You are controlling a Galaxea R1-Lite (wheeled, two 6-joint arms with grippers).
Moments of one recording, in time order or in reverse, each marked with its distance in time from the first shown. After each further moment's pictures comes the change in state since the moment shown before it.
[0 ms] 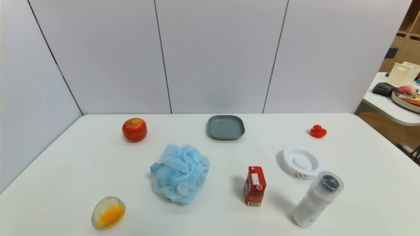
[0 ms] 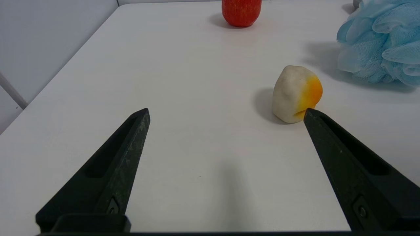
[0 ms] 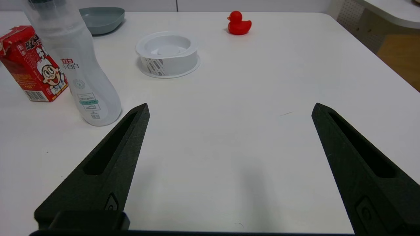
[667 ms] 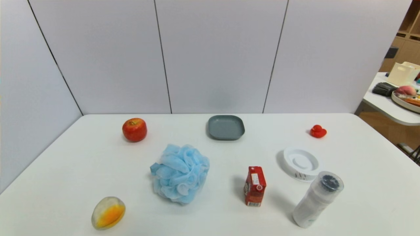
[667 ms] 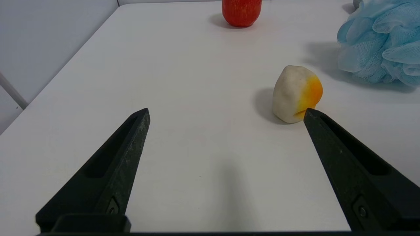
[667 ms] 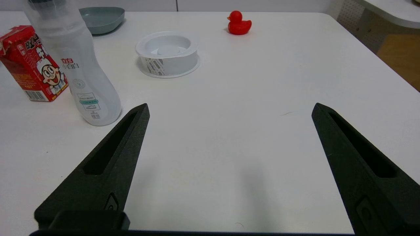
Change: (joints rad) left arm 0.000 0.000 0.000 0.000 0.000 0.000; right arm 0.000 0.000 0.000 0.000 0.000 0.000
